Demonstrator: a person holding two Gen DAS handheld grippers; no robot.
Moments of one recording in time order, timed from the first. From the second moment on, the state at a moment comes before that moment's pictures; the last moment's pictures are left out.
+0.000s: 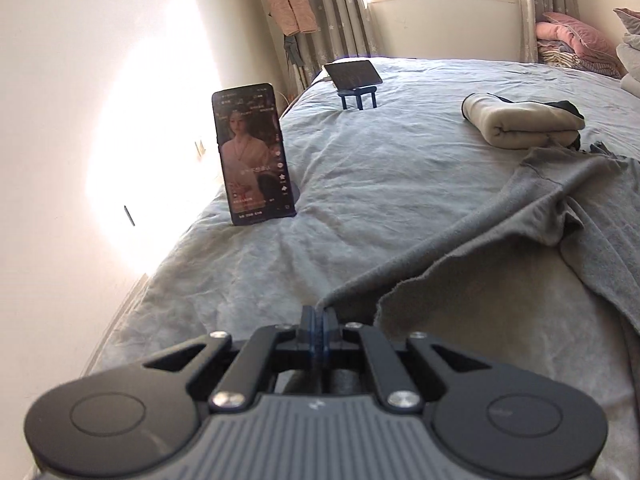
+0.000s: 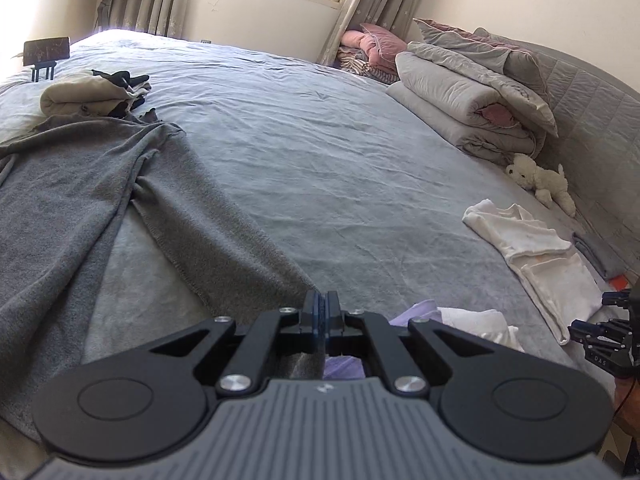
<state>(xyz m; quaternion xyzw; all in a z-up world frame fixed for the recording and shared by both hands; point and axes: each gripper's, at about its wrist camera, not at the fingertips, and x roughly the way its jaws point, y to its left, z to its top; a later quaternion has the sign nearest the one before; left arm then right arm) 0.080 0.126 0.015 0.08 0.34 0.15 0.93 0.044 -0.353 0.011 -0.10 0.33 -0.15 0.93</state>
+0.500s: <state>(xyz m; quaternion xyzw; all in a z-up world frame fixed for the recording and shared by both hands) 0.068 0.120 0.028 -0.01 0.34 0.09 0.94 0.035 -0.346 0.026 -0.05 0.35 -0.09 0.93</state>
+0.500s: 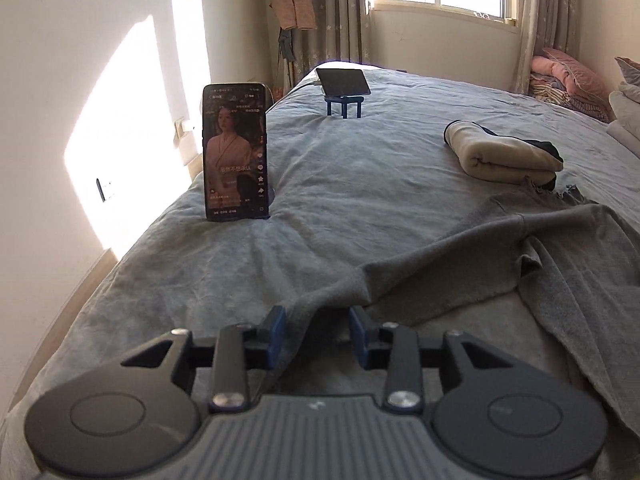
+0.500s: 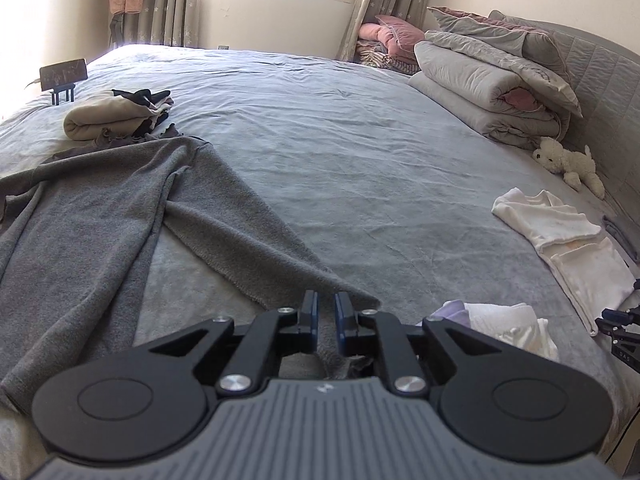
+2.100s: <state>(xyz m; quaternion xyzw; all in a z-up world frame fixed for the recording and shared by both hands) 0.017 0.097 -0.003 -0.26 0.42 -0.12 0.86 -0.011 -0.296 -0.004 0.06 0.42 0.06 0.90</state>
